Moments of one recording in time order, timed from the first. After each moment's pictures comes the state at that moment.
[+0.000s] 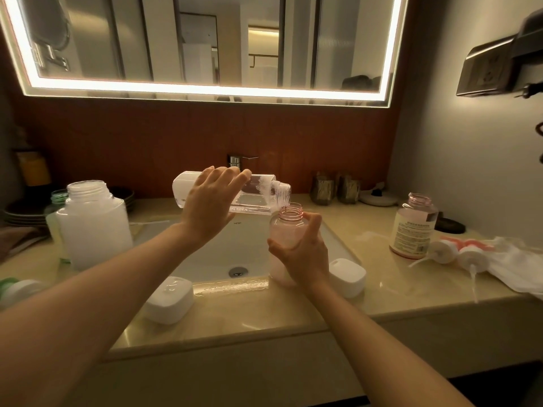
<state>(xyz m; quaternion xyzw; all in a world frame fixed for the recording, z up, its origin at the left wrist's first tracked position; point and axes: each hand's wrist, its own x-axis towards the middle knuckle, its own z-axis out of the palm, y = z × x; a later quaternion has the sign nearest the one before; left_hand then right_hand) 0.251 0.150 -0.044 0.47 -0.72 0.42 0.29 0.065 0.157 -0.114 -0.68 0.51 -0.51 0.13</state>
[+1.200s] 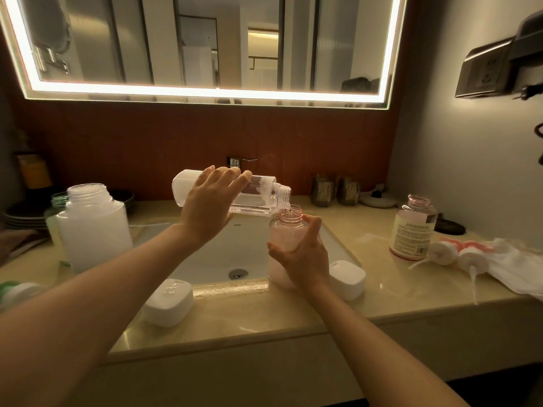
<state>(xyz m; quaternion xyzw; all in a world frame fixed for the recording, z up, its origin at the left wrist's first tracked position) 0.254 0.146 -0.043 0.47 -0.72 0.43 0.28 0.064 0.160 -0.114 -0.68 0.51 -0.50 0.13</state>
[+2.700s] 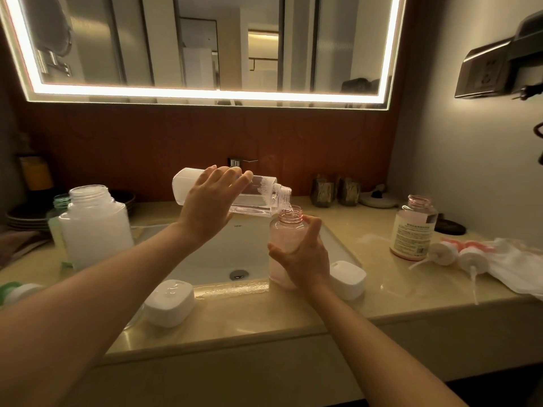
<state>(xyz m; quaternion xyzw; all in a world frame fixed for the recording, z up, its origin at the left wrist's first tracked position) 0.253 0.152 -0.039 0.47 -0.72 0.44 0.26 0.063 0.157 -0.117 -0.69 0.51 -0.50 0.12</state>
